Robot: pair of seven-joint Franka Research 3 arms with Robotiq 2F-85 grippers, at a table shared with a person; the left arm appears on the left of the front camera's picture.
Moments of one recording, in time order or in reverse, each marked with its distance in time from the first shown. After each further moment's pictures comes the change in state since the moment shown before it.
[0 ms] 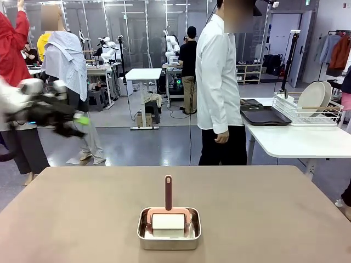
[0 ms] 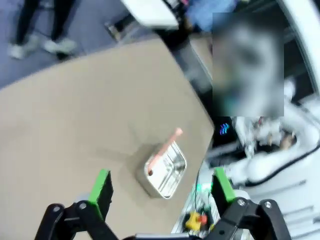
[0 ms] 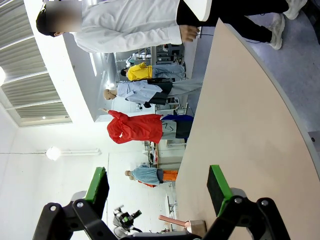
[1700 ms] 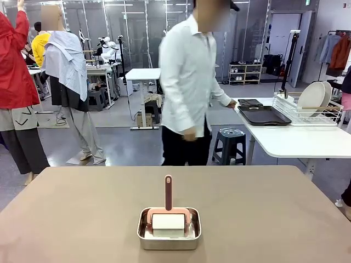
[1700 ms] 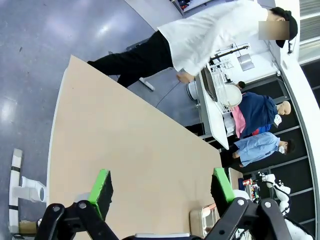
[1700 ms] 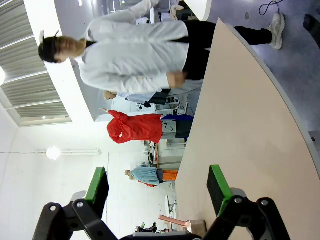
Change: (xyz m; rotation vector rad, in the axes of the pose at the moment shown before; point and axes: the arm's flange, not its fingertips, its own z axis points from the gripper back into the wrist) left arm -0.148 0.115 0.199 0.273 -0.532 0.364; right arm 0.000 0.000 -0.001 0.000 0.002 0.000
